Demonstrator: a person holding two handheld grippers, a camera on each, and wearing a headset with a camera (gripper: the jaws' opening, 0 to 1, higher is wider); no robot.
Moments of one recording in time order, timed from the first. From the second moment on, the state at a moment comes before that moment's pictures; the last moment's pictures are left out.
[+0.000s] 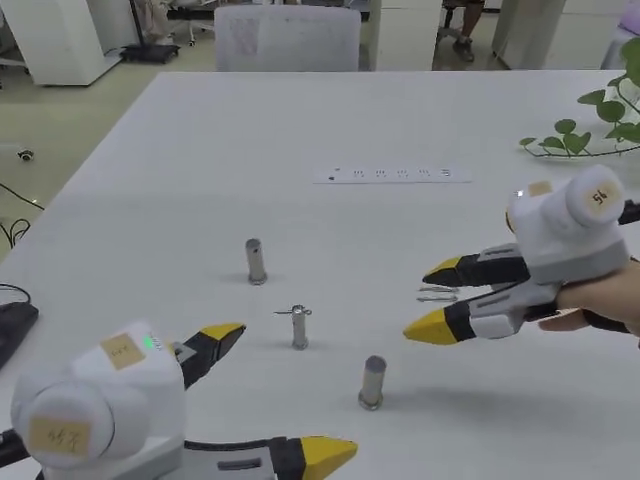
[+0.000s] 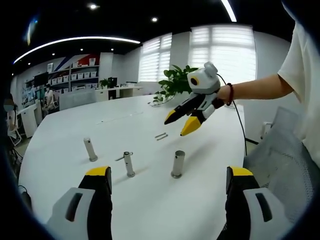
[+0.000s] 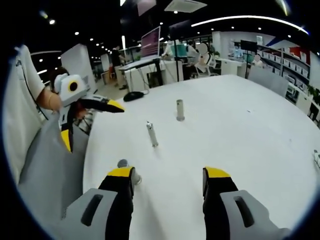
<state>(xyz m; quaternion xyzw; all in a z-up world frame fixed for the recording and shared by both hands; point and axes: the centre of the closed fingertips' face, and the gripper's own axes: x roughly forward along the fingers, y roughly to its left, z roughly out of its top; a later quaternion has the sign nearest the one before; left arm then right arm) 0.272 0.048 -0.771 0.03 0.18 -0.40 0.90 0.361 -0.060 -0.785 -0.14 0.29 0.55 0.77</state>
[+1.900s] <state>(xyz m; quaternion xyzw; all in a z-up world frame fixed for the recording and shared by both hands) 0.278 0.052 -0.774 0.03 0.18 -0.40 0.90 0.432 -0.119 -0.857 -0.35 0.38 0.52 0.69</state>
